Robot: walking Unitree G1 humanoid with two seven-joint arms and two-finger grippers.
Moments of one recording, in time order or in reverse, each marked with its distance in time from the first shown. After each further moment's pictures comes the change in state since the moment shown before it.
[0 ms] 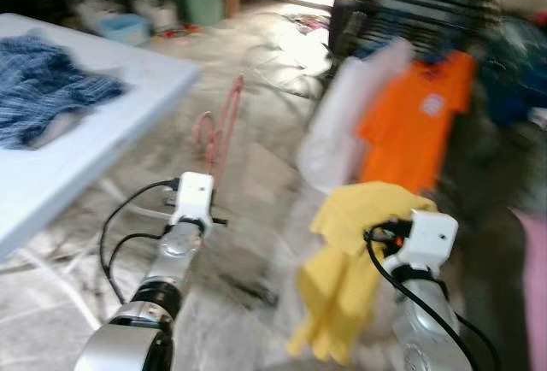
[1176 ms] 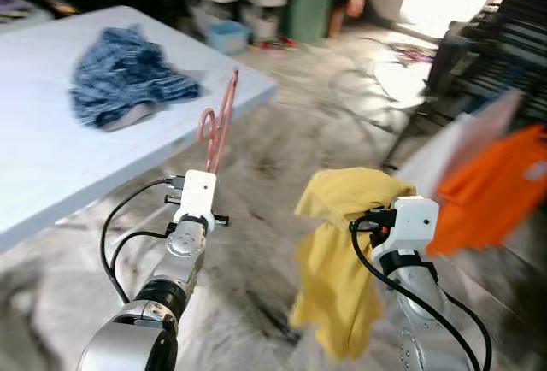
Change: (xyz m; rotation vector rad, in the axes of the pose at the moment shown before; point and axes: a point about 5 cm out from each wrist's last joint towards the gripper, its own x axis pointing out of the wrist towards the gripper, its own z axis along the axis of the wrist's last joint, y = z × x) left arm -0.002 -0.012 -0.001 0.036 -0.017 0.030; right arm 0.011 0.012 0.010 -0.057 -0.048 0.122
